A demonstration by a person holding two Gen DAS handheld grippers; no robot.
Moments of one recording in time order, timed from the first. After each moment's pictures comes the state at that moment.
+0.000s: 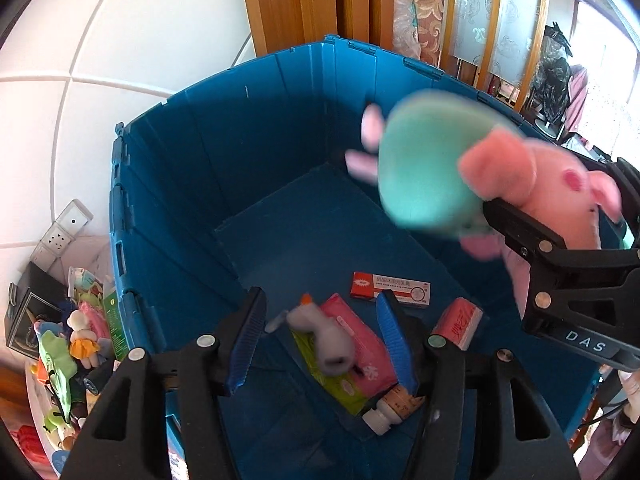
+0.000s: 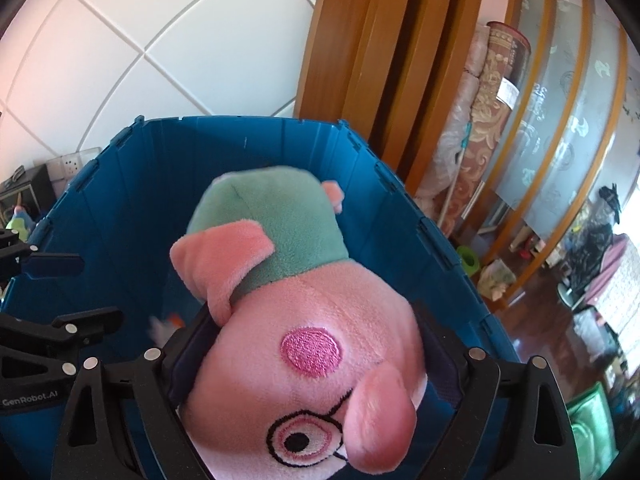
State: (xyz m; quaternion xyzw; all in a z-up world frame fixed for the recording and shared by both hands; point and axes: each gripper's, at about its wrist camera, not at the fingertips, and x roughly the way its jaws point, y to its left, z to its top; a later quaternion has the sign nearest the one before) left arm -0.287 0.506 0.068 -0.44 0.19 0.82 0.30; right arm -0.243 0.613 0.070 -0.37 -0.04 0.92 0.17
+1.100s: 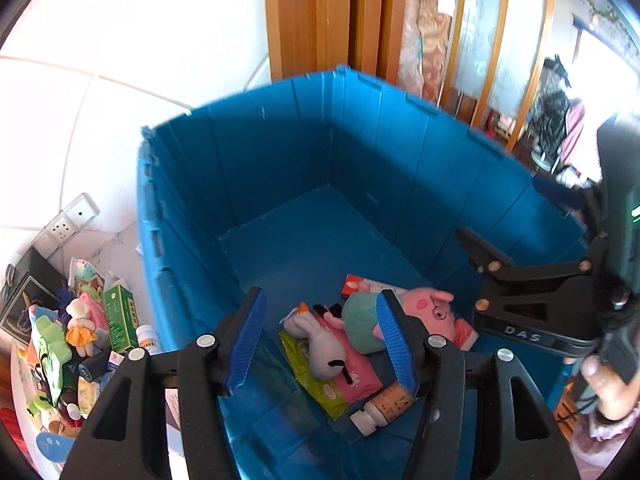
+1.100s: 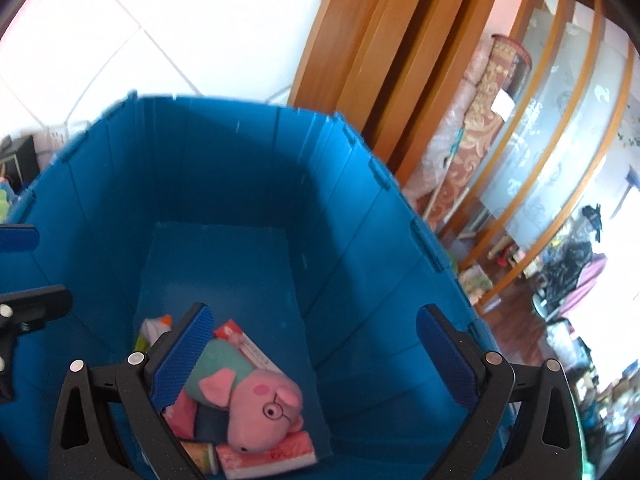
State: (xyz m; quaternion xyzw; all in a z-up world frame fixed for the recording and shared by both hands) left arm -0.269 0.470 0.099 -0.41 0.13 0.85 0.31; right arm -0.246 0.604 0.063 -0.37 -0.09 0.90 0.19
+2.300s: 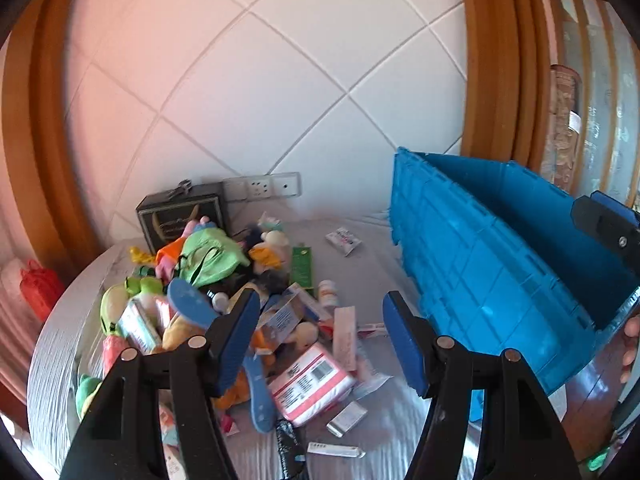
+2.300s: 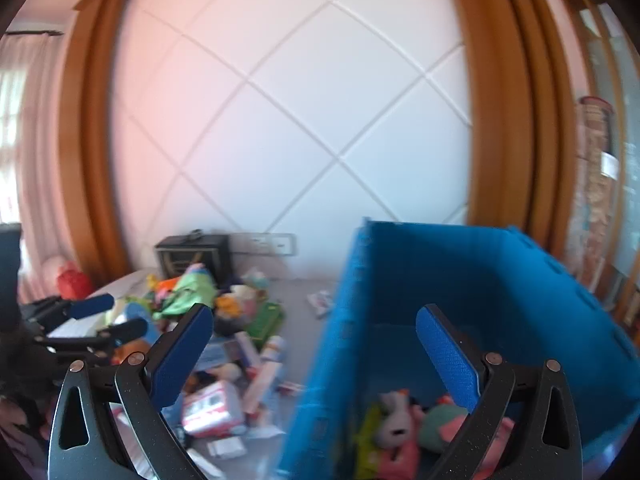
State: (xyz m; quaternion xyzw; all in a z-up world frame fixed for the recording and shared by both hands) left arm -0.145 0.183 0.059 -0.28 0.00 0.96 0.05; right arm -0.142 0.408 0.106 -0.17 -0.01 0.98 -0.11
